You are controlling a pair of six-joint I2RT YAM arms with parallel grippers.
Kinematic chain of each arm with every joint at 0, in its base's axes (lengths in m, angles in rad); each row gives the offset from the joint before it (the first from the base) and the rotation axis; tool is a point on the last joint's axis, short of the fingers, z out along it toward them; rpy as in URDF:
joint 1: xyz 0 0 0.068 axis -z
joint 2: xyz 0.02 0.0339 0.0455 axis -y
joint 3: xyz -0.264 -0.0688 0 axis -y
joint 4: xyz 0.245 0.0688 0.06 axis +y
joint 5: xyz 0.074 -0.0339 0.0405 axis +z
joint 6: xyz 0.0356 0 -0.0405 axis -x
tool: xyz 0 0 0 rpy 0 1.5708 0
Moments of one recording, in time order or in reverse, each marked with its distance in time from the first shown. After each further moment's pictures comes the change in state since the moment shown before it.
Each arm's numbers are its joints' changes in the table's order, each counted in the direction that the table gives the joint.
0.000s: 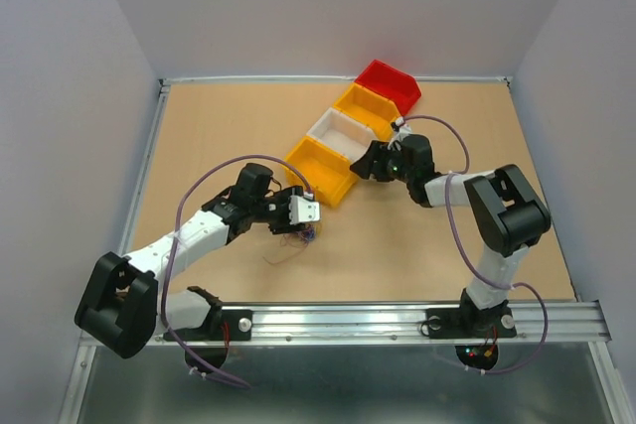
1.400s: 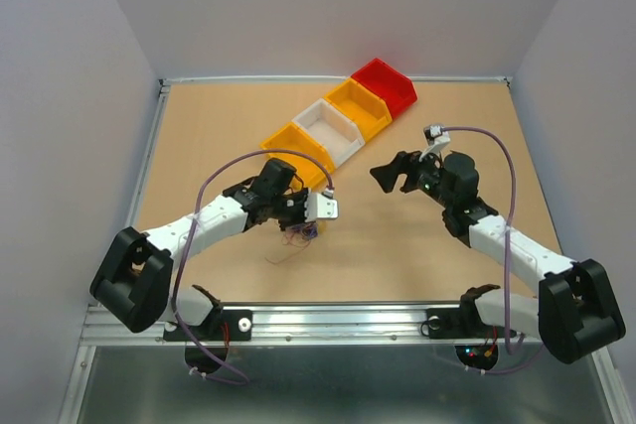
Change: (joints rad) left arm 0.094 -0.151 0.131 0.139 0.116 0.058; right arm -0.004 0.626 -0.236 0.151 -0.043 0.146
